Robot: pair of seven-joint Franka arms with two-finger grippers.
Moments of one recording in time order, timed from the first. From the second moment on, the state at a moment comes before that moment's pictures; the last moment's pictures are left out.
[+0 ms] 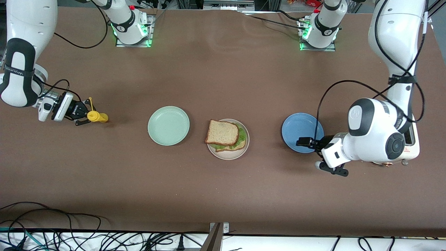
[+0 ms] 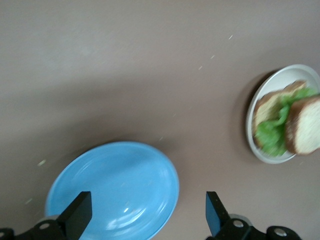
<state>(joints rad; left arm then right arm) -0.07 0.64 -0.08 -1.37 -0.25 1.80 0.20 0.42 0.64 -0.88 -2.11 1.32 1.72 -2.39</state>
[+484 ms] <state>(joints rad) 0.00 0.55 -0.08 -1.37 -0.06 1.63 0.20 0.41 0.65 -0.87 -2.11 1.33 1.72 -2.42</state>
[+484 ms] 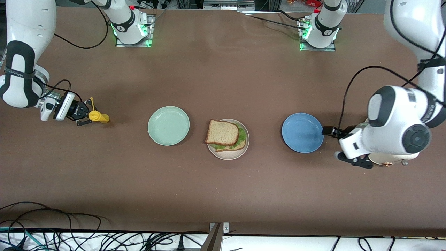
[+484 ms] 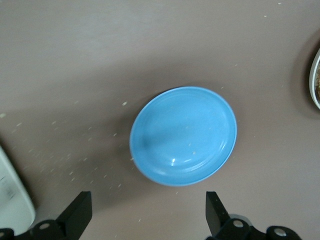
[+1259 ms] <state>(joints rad) 0.11 0.35 -0.08 -1.42 0.01 1.59 0.20 0.40 0.65 -0.87 -2.11 1.34 1.72 -2.42</state>
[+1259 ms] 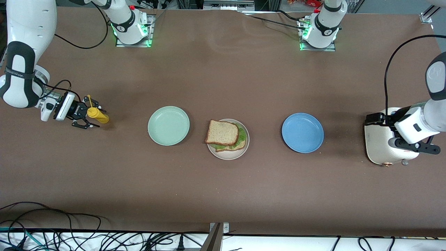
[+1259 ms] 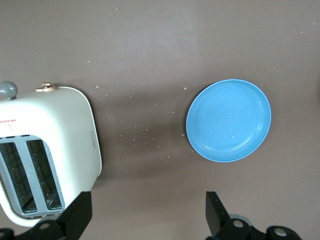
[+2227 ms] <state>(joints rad) 0.10 0.08 -0.15 -1.61 0.01 1.54 0.12 0.42 0.65 -1.02 -2.08 1.14 1.72 -2.22</state>
